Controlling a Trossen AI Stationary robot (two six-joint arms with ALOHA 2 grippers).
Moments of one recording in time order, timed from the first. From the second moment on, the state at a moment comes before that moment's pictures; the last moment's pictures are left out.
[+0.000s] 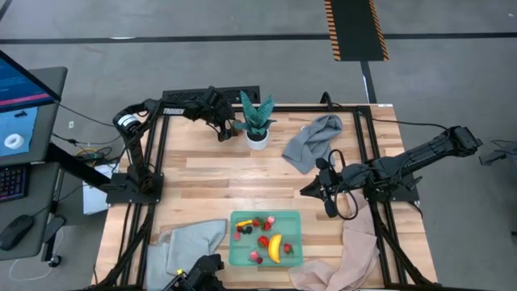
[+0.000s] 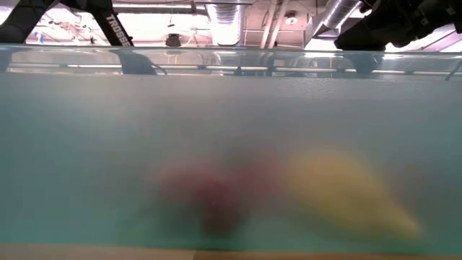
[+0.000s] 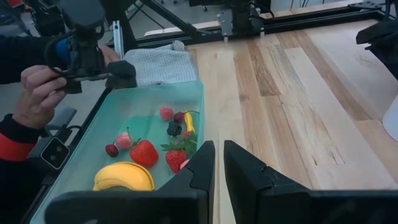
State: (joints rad) left arm 0.85 1.89 1.03 -0.10 0.47 0.54; right arm 0.31 0.94 0.47 0.08 0.13 0.20
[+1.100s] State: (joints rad) left arm 0.83 1.92 1.05 -0.09 0.48 0.50; right arm 0.31 0.94 0.47 0.08 0.13 0.20
